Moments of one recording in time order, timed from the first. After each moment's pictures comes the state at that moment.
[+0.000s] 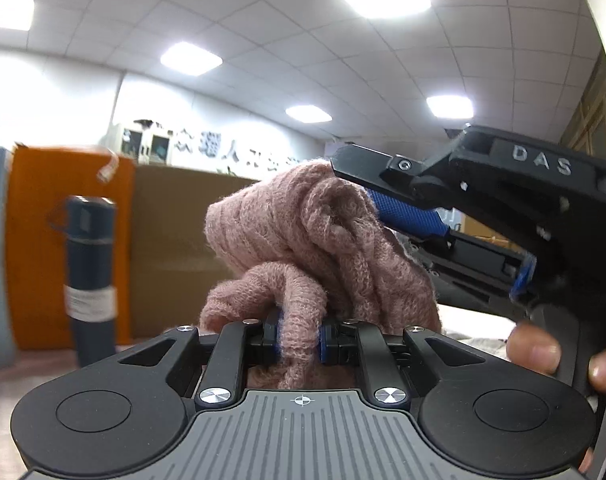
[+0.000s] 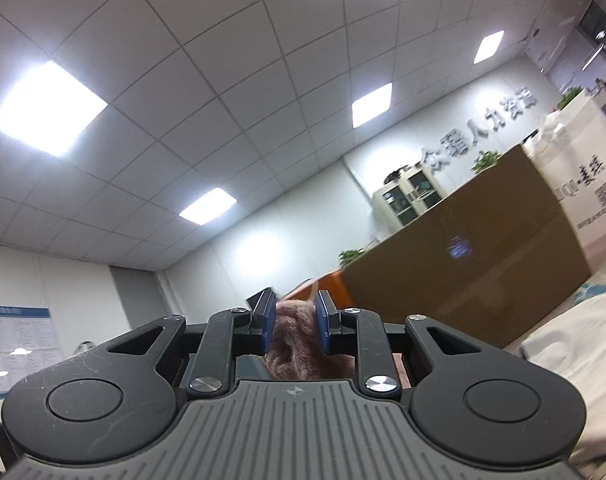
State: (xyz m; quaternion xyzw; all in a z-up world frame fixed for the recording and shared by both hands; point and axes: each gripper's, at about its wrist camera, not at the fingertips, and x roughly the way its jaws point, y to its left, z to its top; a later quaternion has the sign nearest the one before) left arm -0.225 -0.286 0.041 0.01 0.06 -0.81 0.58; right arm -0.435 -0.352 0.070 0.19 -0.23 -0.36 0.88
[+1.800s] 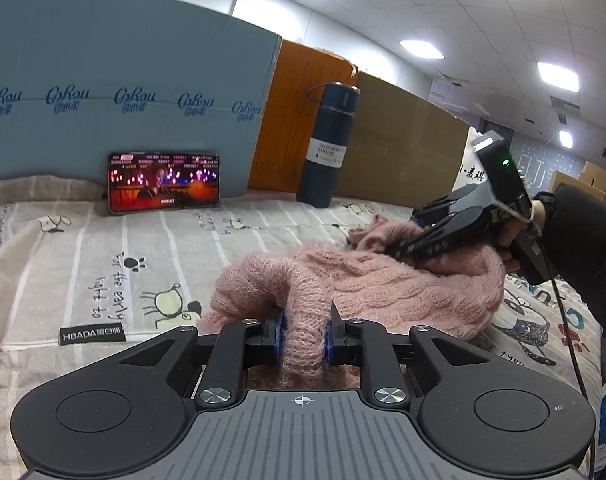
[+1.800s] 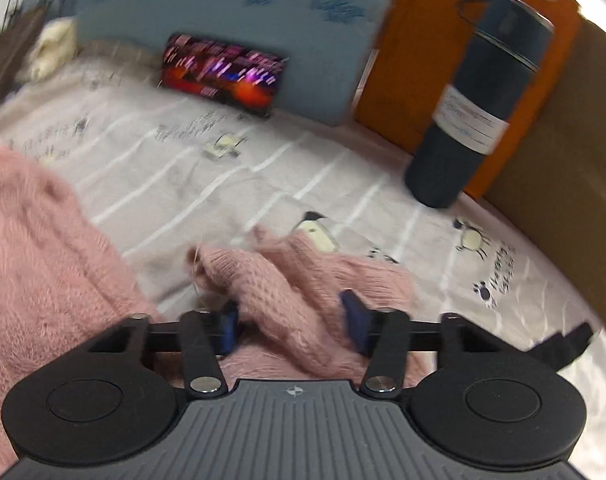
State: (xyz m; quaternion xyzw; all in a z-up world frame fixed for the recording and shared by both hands) left arm -0.032 -0.134 -0.027 0.07 0.23 -0.72 0.65; right arm -0.218 -0.415 -0.002 0.02 0.41 -0.25 0.88
